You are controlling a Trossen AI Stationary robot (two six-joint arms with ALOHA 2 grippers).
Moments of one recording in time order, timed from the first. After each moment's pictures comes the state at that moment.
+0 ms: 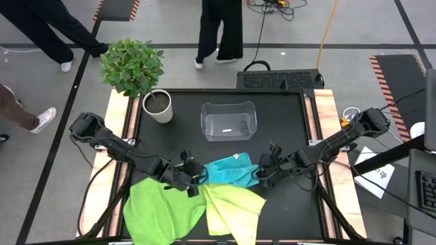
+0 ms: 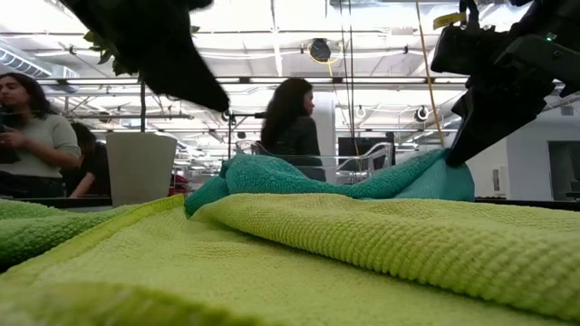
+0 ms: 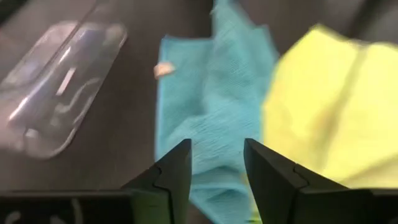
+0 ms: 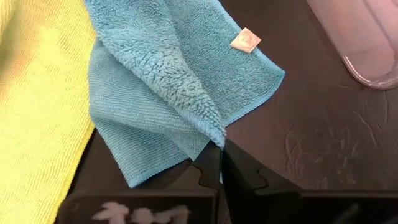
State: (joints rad) left arm -0.47 1.53 0.88 -0.13 -0.51 -0.45; right arm 0.43 1.31 0.64 -0.38 0.39 0.62
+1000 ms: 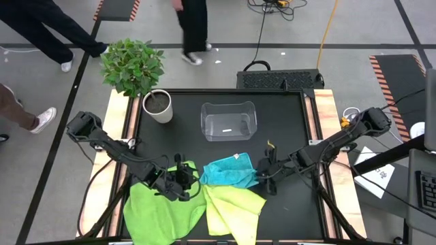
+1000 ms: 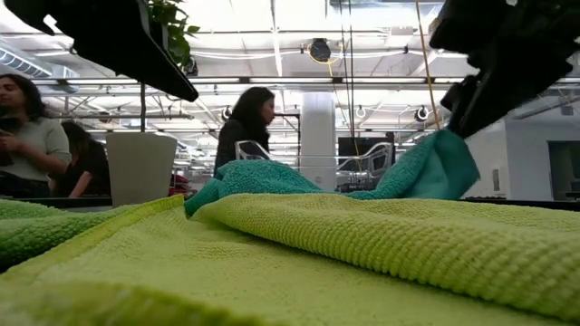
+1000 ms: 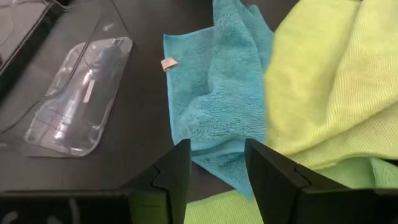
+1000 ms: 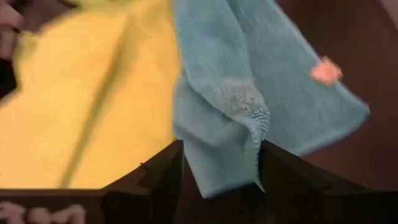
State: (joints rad) left arm -0.57 1.49 0.87 -0.27 -0.63 -0.36; right arm 0.44 1.27 0.64 -0.21 0.21 0.52
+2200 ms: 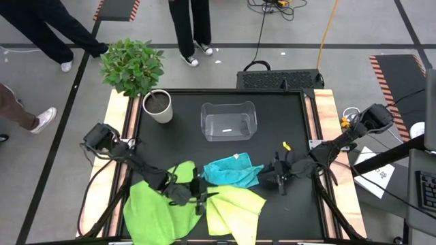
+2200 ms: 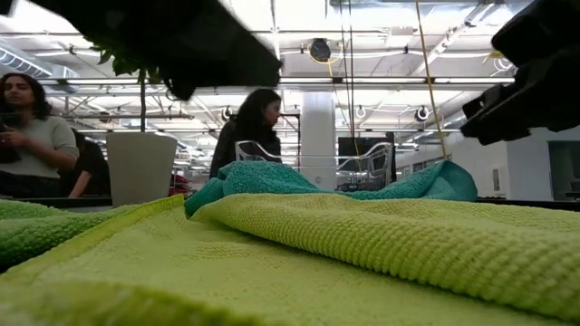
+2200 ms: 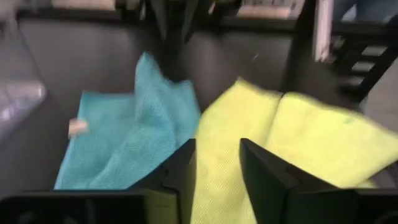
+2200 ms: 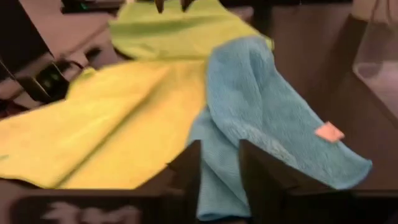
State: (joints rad) left arm -0.59 1.77 0.87 0.44 -0.60 -0.32; right arm 0.56 1.16 0.15 0.61 0.37 0.26
